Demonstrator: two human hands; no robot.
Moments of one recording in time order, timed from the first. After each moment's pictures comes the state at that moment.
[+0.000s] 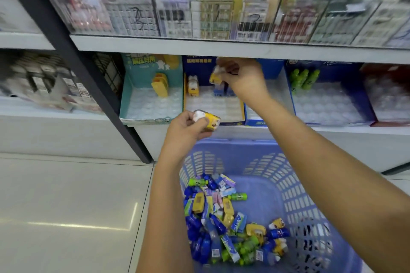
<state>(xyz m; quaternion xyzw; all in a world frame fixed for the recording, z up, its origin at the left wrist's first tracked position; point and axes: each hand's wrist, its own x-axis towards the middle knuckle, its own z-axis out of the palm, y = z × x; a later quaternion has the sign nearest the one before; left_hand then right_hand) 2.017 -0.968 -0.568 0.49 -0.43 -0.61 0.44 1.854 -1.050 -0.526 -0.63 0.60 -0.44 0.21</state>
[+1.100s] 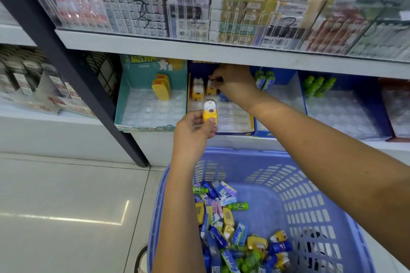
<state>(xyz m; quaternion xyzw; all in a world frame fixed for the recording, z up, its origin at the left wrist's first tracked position) 2.008 -0.999 -0.583 0.53 -0.43 -0.55 0.48 1.869 -1.118 -0.556 -0.75 0.62 -0.16 0.12</state>
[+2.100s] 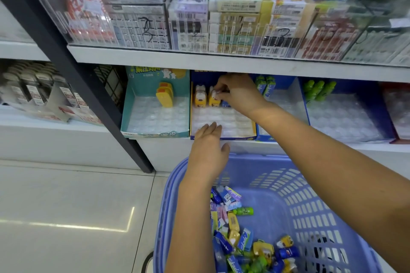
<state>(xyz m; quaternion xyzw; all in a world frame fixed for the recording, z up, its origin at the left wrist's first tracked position) 1.994 -0.991 -0.592 0.58 -0.74 -0.30 0.17 1.865 -1.093 -0.542 -0.77 0.60 -0.18 0.13</state>
